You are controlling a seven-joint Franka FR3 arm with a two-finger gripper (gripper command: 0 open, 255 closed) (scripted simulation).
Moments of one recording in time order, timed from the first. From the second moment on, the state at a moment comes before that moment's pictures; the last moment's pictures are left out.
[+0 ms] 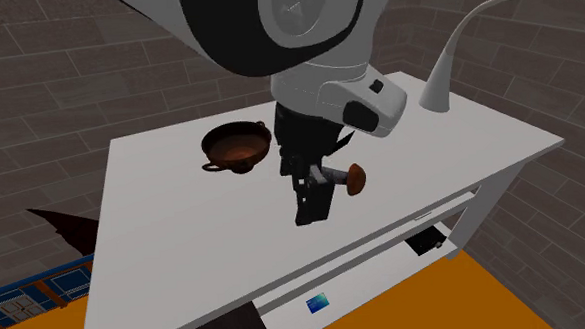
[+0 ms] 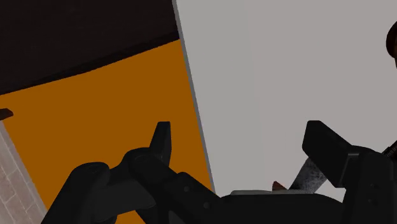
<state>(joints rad) -0.01 -0.56 0.31 -2.42 0.32 1.83 0.49</state>
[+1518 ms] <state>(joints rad) -0.02 0.07 0.53 -2.09 0.42 2.40 1.17</state>
